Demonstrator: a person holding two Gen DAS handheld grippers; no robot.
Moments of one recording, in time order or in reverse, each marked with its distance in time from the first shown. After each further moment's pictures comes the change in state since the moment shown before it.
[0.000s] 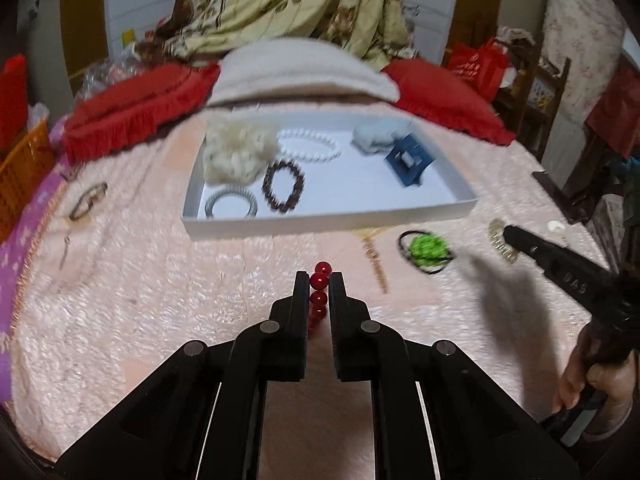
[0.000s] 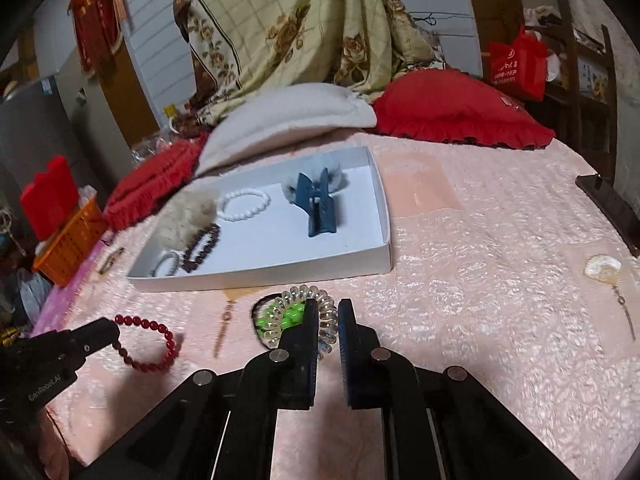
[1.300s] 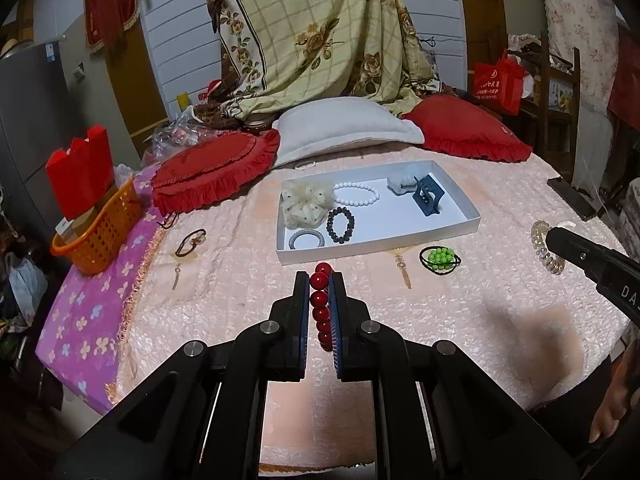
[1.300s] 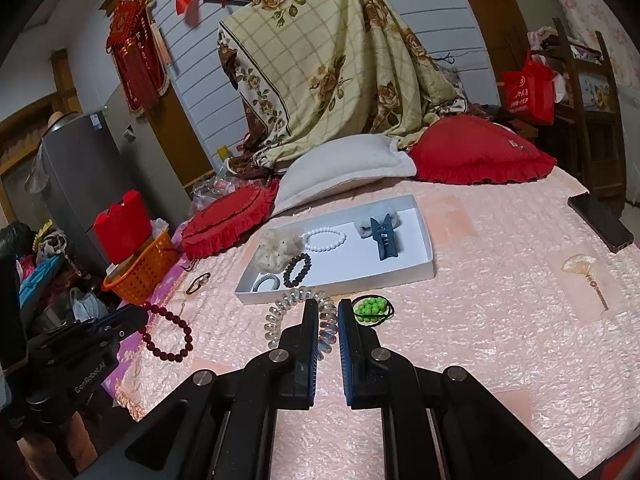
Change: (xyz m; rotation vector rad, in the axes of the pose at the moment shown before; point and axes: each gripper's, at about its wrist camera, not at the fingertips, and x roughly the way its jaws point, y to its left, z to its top) left arm -0.116 -0.021 -0.016 0.080 -0.129 0.259; right arm -0.123 0.048 -0.013 0.015 -0.118 0.145
